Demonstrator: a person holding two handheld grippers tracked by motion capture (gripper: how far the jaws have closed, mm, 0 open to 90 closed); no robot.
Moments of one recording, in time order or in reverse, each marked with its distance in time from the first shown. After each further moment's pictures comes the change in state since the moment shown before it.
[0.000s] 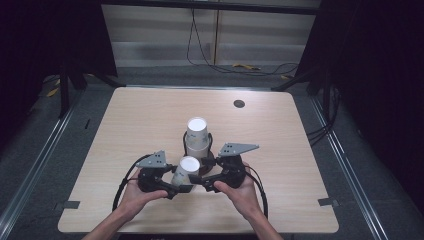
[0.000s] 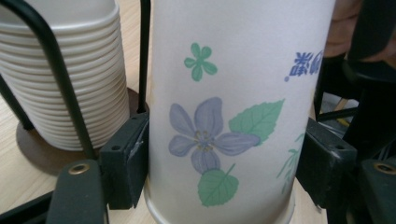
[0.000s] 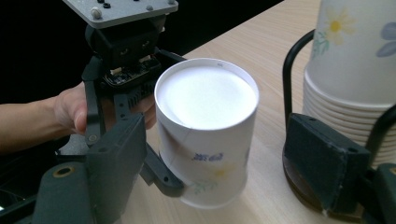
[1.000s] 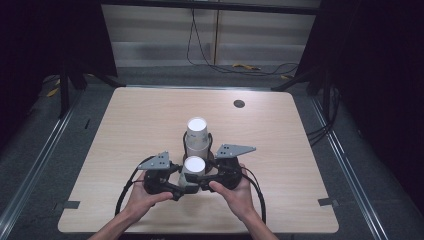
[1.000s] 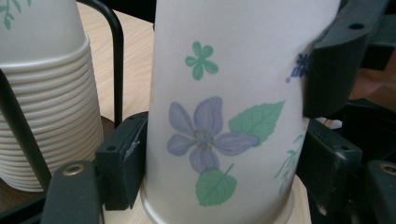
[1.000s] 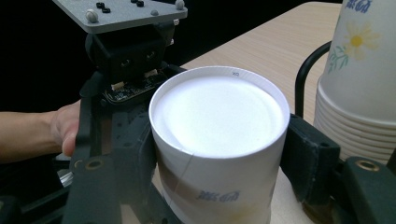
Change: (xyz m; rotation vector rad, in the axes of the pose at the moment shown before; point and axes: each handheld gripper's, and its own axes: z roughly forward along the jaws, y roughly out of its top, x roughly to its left) left arm -0.009 0.002 0.014 -0.121 -0.055 -0.010; right arm 0.009 0.001 0.008 -0.035 -0.004 -0.027
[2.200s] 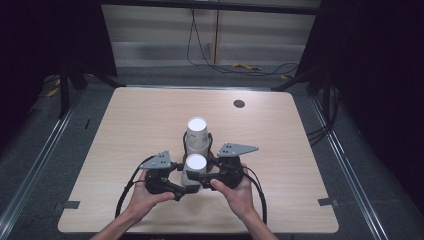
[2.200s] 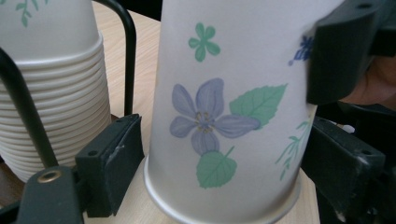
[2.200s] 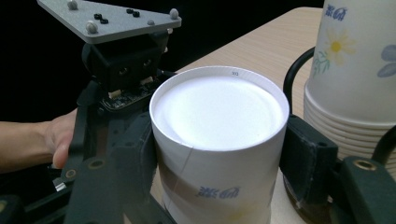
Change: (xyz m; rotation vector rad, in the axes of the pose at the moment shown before) left arm -0.001 0.000 0.003 -0.002 0.040 -0.013; right arm -0.003 0.000 -0.003 -0.024 -0.018 0.017
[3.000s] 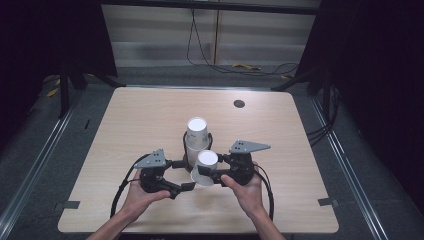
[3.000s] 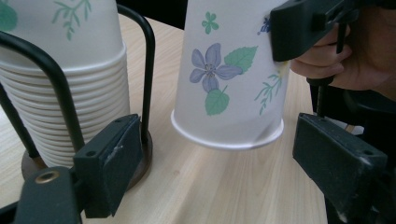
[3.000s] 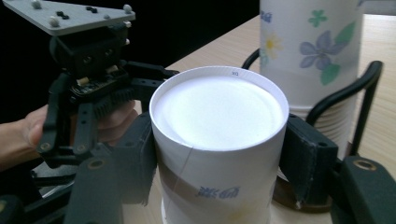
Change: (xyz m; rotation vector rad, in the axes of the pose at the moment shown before) left arm 0.003 0.002 -0.012 -0.006 0.029 0.006; right arm -0.016 -0.001 -0.020 -0.009 -0.063 0.028
